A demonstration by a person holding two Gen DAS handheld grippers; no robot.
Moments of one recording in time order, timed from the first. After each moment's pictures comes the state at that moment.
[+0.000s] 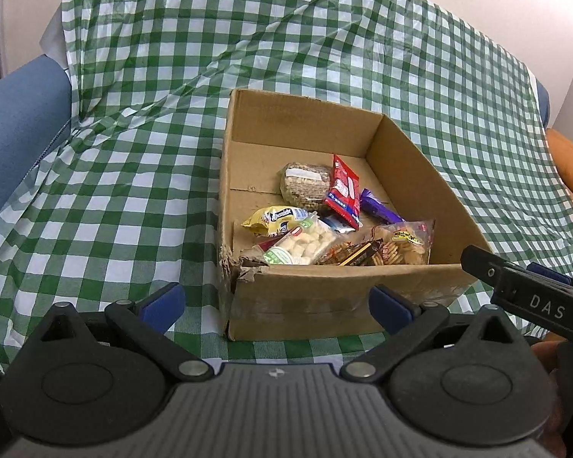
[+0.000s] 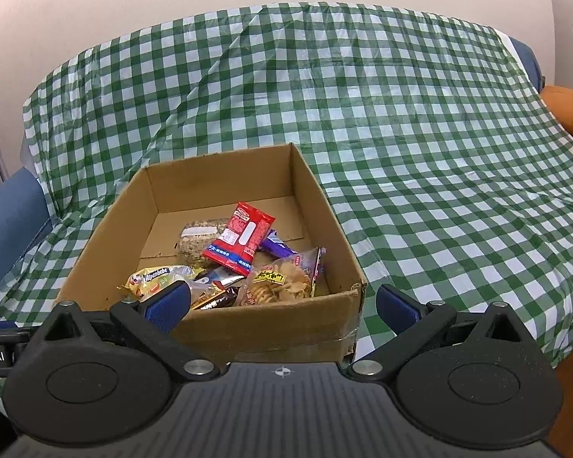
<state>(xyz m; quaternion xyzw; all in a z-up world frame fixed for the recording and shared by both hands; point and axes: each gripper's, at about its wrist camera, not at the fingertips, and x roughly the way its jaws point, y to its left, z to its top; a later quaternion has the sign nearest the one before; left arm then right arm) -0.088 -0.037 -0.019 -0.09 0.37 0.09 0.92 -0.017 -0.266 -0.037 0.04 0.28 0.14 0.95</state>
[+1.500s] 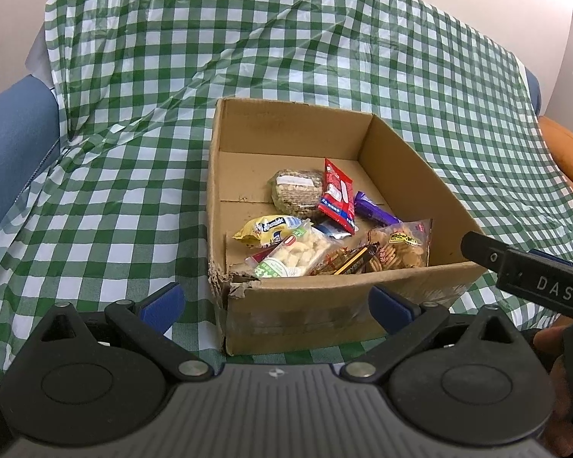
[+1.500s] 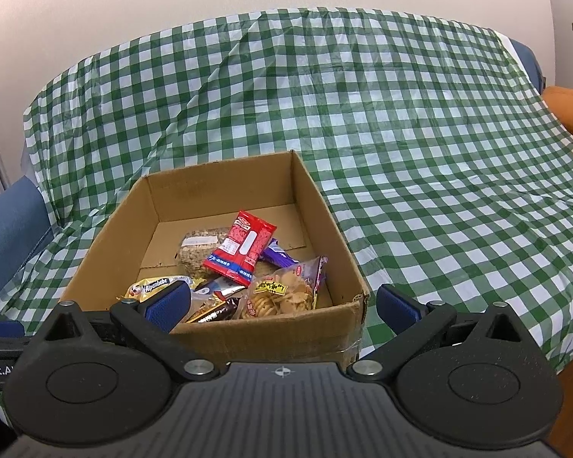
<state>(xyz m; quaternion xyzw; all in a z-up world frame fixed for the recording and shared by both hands) -0.075 -0.038 -0.020 -0.07 0.36 0.08 0.93 -0.009 -0.266 -0.036 0.06 0.27 0.14 0.95</state>
